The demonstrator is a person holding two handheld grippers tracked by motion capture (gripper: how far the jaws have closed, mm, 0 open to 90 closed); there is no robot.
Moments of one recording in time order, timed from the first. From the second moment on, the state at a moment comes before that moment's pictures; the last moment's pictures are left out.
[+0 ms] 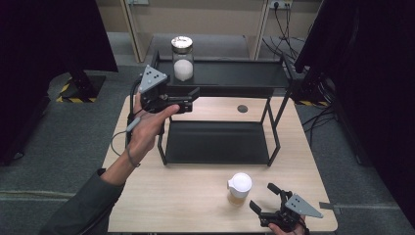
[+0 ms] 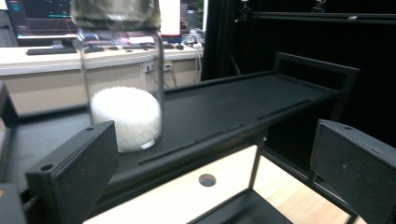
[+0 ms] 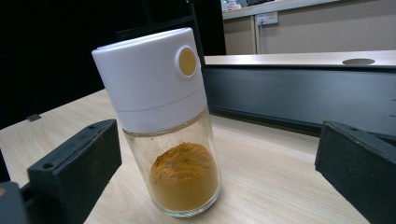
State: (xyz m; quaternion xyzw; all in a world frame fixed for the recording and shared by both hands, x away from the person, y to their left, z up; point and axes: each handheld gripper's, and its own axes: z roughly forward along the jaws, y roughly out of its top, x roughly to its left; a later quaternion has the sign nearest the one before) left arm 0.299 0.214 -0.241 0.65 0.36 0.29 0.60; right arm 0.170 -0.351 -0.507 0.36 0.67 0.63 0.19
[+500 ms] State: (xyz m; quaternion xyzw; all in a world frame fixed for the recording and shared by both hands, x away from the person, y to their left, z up) left arm 0.275 0.228 -0.291 0.65 0.34 0.27 0.62; right arm 0.170 -0.350 -0.507 0.36 0.67 0.63 0.19
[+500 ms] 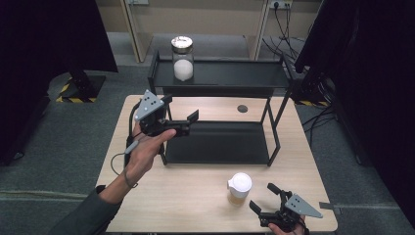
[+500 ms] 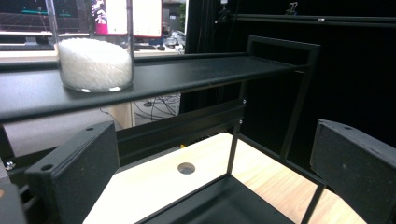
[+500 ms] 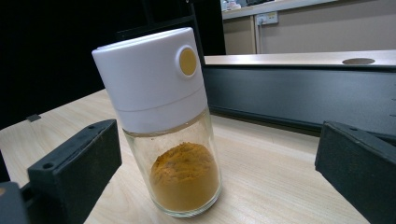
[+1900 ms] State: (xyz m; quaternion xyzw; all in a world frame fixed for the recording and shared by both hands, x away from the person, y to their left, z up) left arm 0.234 0.247 -0.409 0.67 0.35 0.22 0.62; right arm 0.170 -0.350 -0.508 0.36 0.67 0.63 0.19
